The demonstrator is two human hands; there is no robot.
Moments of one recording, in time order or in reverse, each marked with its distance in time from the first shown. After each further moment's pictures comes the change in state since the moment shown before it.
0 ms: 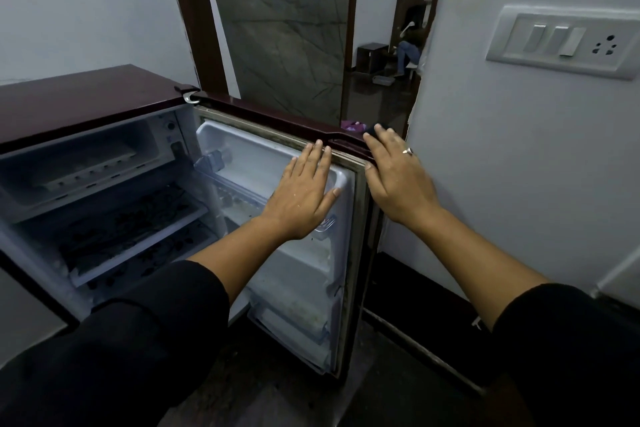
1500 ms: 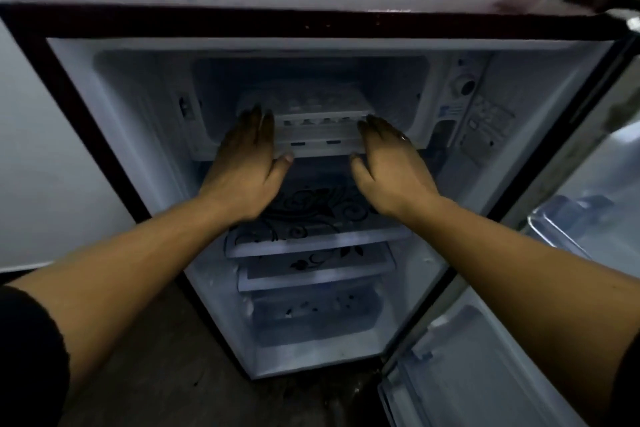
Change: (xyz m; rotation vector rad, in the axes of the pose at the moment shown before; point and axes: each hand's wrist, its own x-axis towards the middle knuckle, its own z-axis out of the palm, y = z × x) left_hand -0.148 -0.542 0.032 0.181 0.132 -0.894; right_hand 0.272 -0.350 0.477 0.250 -0.360 -0.597
